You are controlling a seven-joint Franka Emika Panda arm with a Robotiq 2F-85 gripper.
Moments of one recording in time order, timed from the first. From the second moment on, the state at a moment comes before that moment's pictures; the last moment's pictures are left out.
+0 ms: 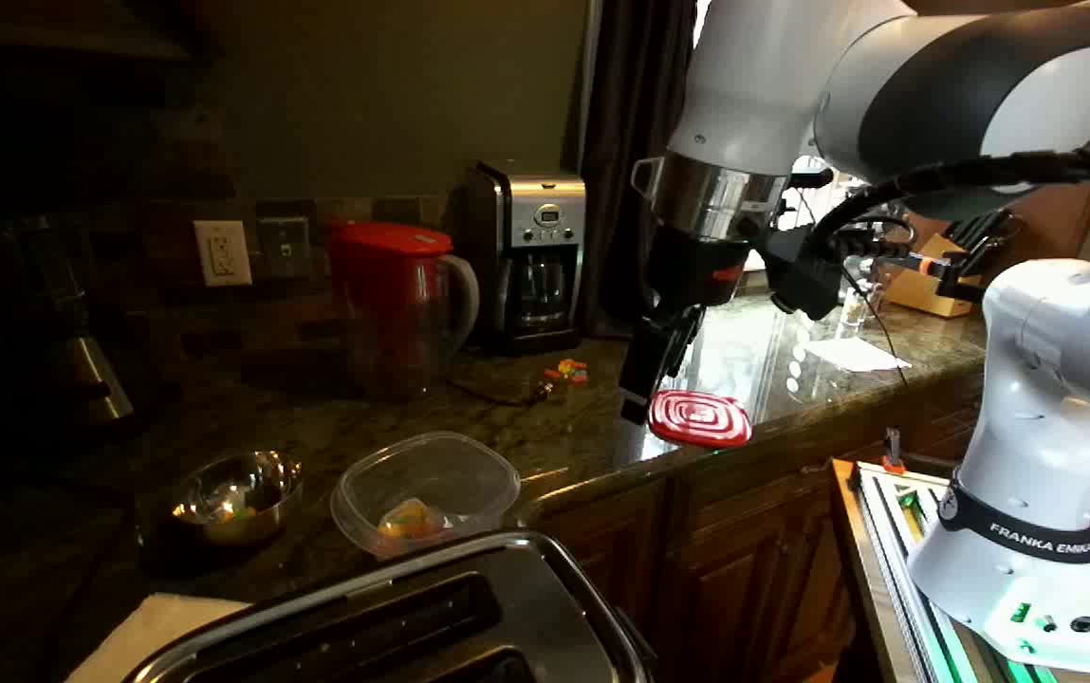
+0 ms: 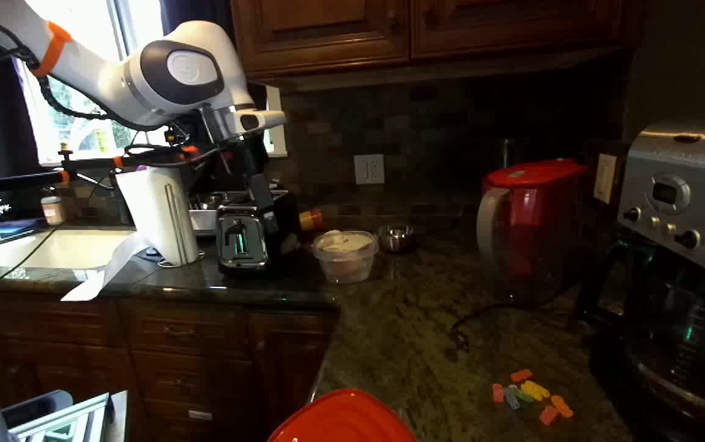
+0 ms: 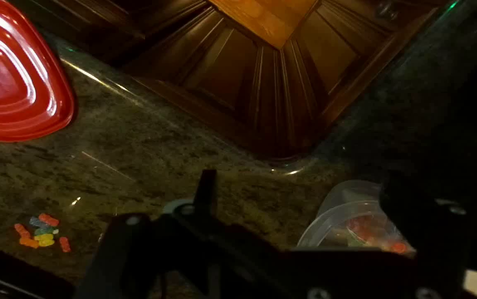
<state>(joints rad) 0.04 -0.50 0.46 -2.56 0.00 2.23 0.61</state>
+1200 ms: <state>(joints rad) -0.20 -0.50 0.15 -2.59 -0.06 2.28 0.77</state>
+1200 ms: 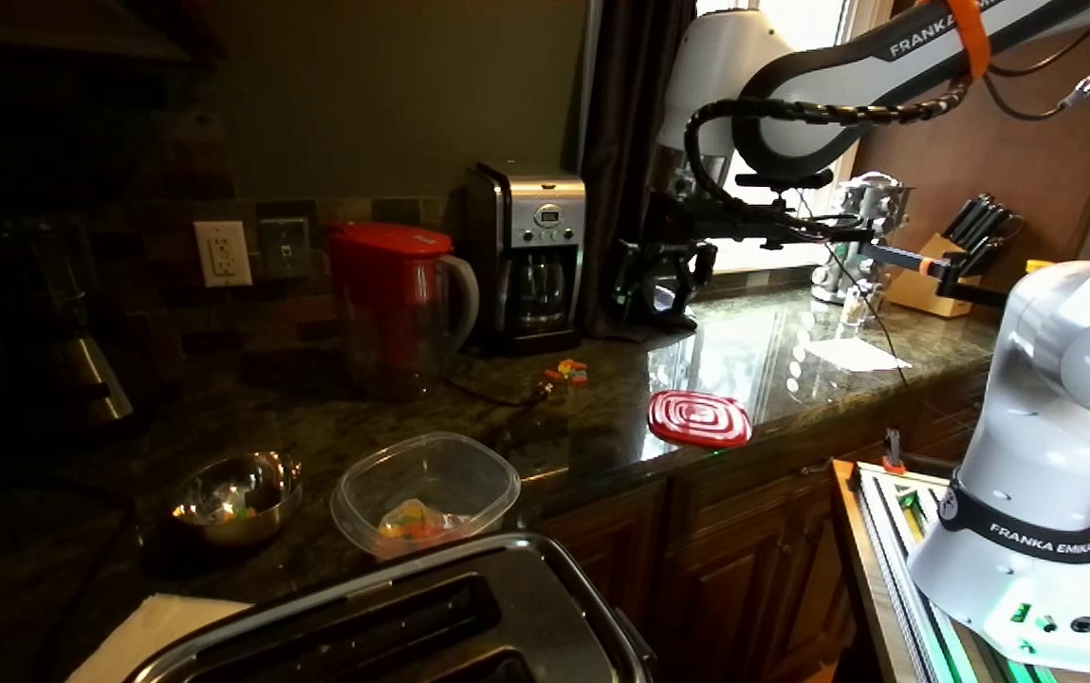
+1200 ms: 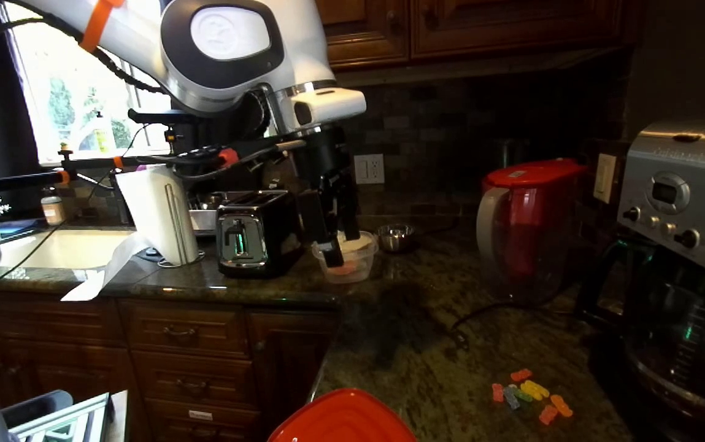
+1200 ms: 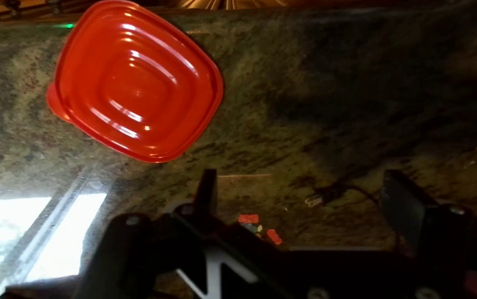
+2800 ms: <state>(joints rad) 0.11 0.11 0.20 -2.15 0.03 2.25 0.53</state>
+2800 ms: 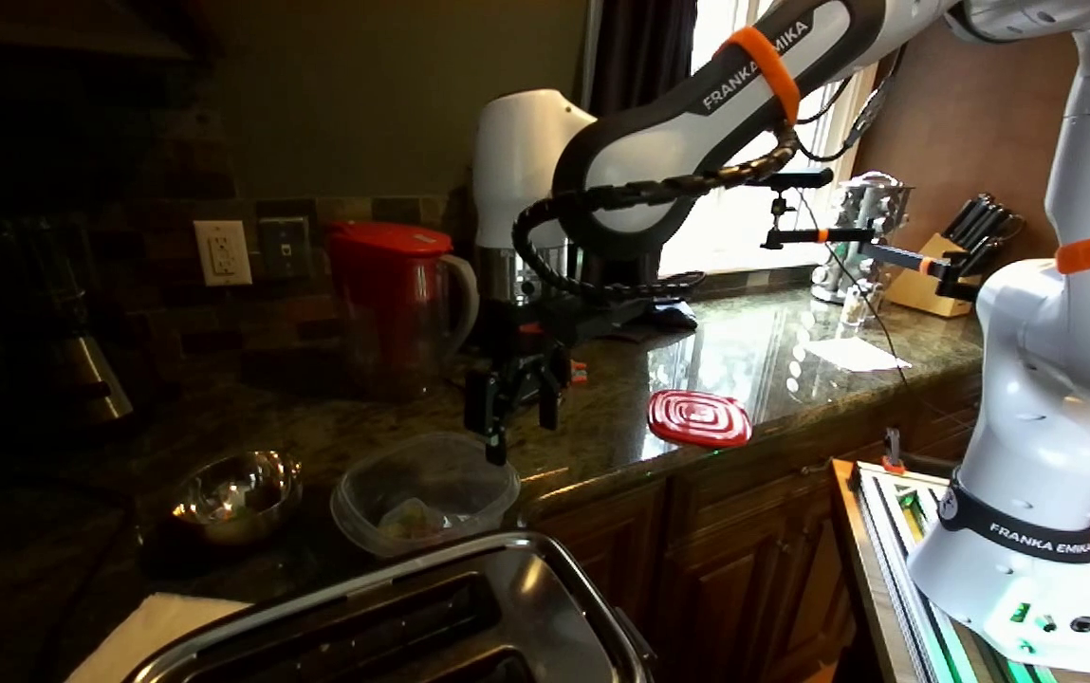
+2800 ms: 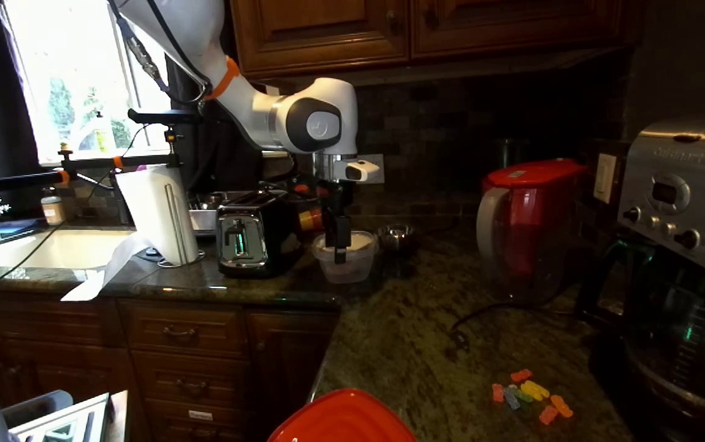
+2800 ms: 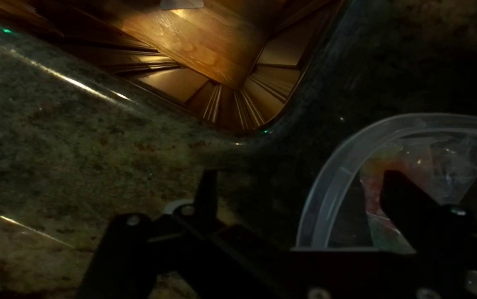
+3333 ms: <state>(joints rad) 0.15 0.11 0.18 -2.09 -0.02 2.23 0.65</state>
